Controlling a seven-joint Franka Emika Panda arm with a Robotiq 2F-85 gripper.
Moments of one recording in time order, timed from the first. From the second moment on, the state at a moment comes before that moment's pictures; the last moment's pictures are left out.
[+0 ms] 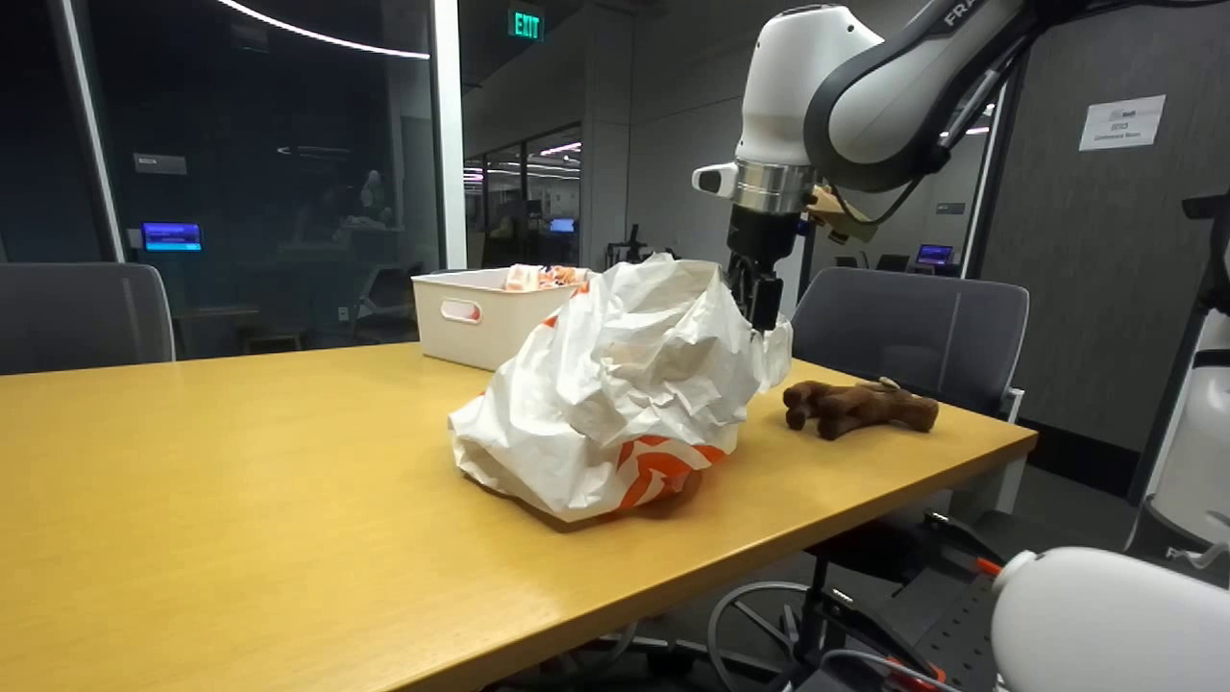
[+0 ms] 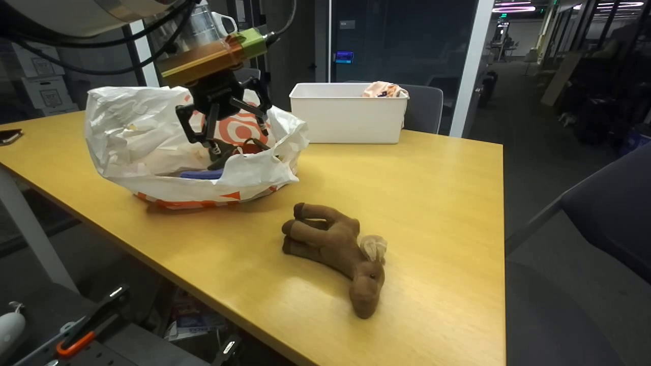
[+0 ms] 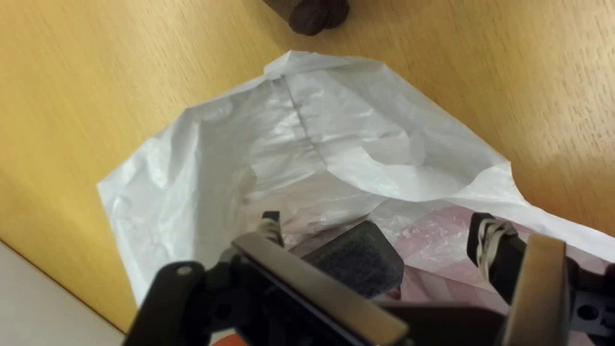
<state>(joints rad) 0.14 -0.36 0.01 -2.71 -0.41 2.56 -0.49</state>
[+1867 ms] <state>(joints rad) 0.18 0.06 0.03 -2.51 -0.11 2.80 -0.65</state>
